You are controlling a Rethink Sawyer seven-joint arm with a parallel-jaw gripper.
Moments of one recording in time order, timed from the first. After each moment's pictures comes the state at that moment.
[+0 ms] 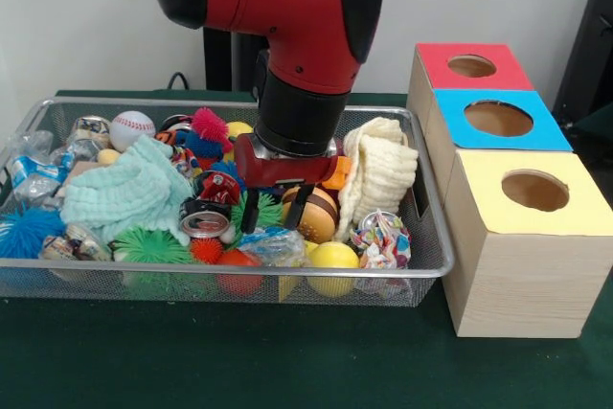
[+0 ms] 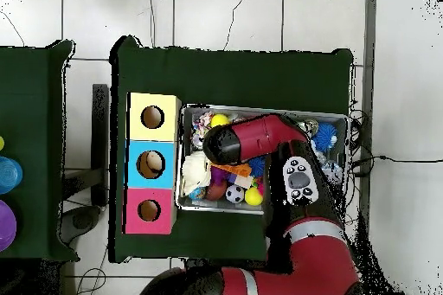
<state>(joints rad) -0.30 -0.45 0.14 1.40 -0.60 0.59 1.57</state>
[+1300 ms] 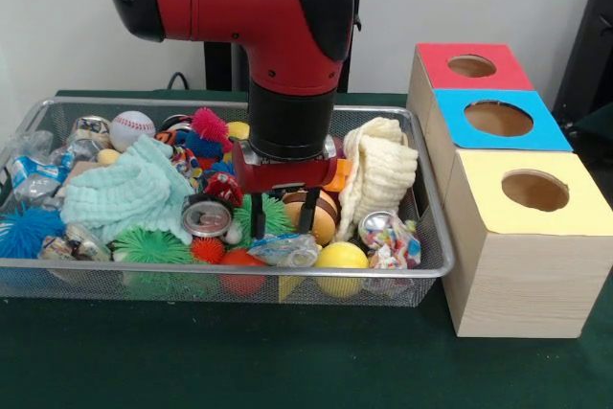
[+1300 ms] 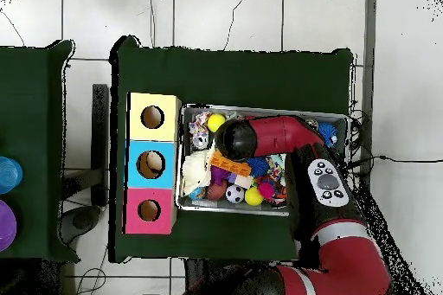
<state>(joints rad) -0.42 -0.45 0.26 1.44 -0.51 0.59 1.57</state>
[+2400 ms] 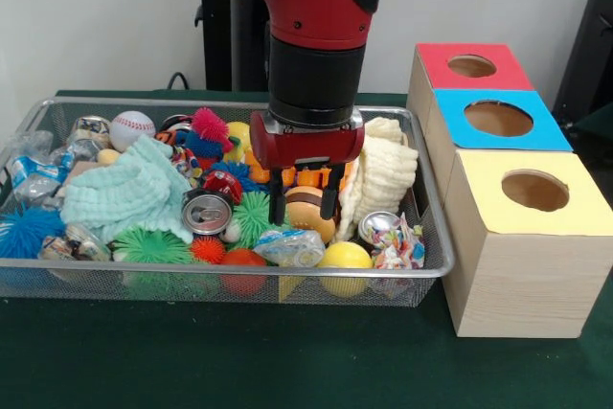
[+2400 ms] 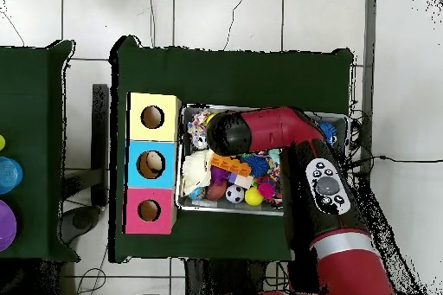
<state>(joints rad) -0.41 -0.55 0.29 1.45 -0.51 0.60 1.57</state>
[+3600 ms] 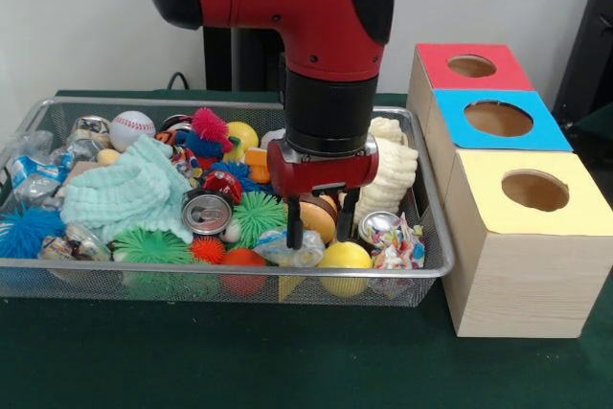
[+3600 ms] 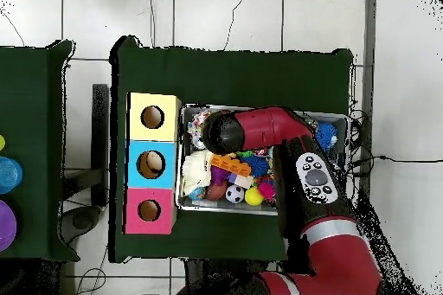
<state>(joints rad) -0.39 -0.48 0.29 1.42 -0.52 0.55 1.57</state>
